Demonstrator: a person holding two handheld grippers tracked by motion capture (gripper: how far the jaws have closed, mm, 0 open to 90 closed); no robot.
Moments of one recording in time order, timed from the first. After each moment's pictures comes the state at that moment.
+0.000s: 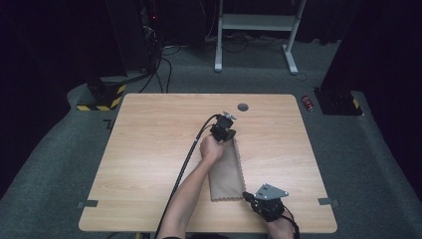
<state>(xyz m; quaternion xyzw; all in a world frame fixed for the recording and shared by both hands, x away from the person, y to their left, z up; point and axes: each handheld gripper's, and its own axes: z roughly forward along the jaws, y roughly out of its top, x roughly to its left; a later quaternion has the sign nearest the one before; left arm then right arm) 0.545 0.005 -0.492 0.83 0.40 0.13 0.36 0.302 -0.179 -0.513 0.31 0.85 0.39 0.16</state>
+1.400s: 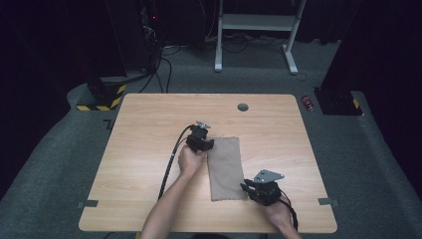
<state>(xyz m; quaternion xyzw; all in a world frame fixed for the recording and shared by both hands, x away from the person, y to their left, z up) 0.508 0.080 -0.511 0.79 0.49 0.17 0.33 0.347 -0.177 -0.513 0.32 0.86 0.38 0.14</state>
